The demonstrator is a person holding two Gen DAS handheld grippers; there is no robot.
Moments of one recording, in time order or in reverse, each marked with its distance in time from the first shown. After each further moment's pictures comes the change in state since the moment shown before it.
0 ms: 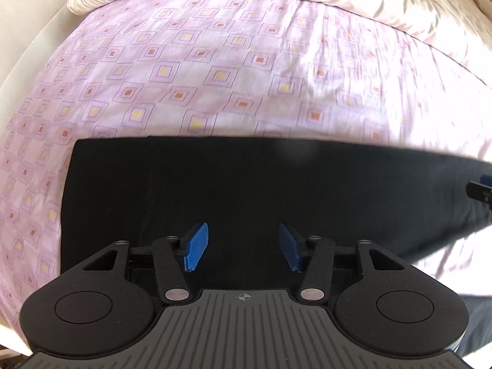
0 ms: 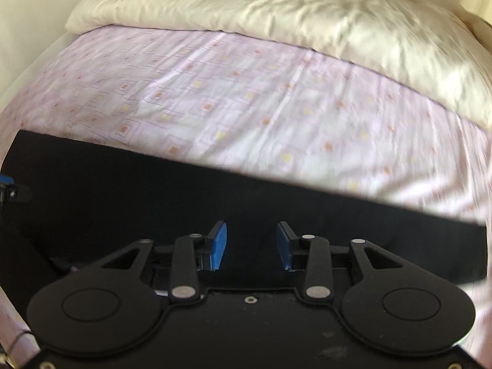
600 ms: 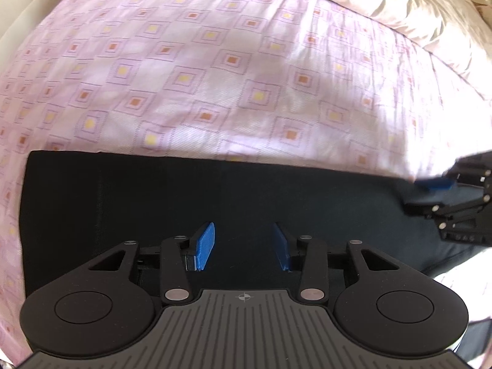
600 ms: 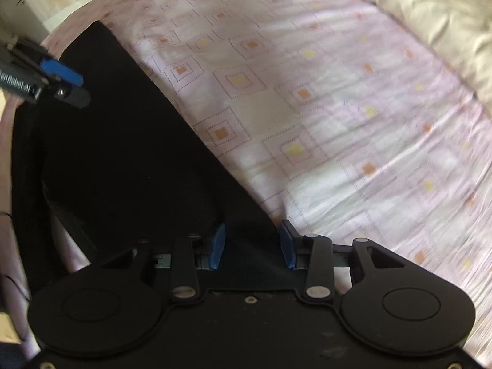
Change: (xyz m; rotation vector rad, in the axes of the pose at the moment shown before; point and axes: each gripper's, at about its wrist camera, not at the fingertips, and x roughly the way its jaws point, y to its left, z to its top) left arm 0.031 -0.016 0.038 -0.053 0.065 -0.112; right arm 0.102 -0.002 0.060 -0.404 0.240 0.344
